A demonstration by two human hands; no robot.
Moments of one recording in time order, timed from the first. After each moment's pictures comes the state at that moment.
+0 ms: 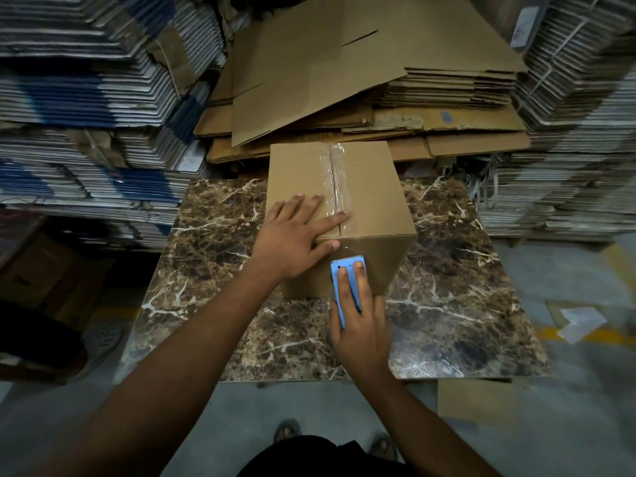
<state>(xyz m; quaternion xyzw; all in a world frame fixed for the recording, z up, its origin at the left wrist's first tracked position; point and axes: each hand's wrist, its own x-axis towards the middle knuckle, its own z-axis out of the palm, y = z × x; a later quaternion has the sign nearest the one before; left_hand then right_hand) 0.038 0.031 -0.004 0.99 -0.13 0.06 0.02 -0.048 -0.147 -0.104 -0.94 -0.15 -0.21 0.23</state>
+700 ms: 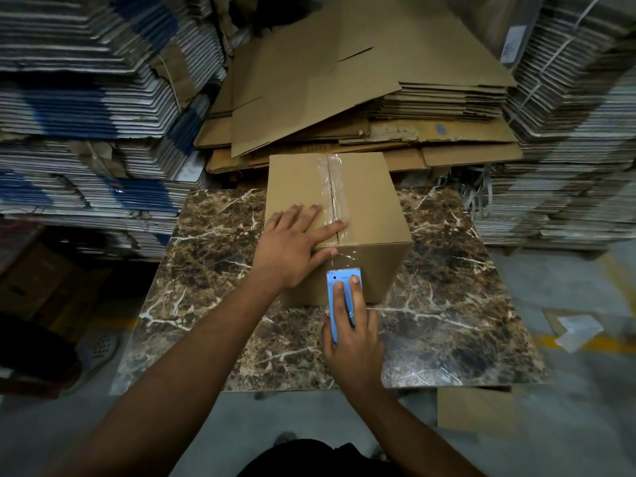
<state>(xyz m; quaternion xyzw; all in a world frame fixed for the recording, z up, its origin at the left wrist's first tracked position) 0.039 0.029 -0.009 0.99 -0.11 0.07 0.02 -0.061 -0.140 -0.107 -0.94 -0.14 -0.19 0.24</state>
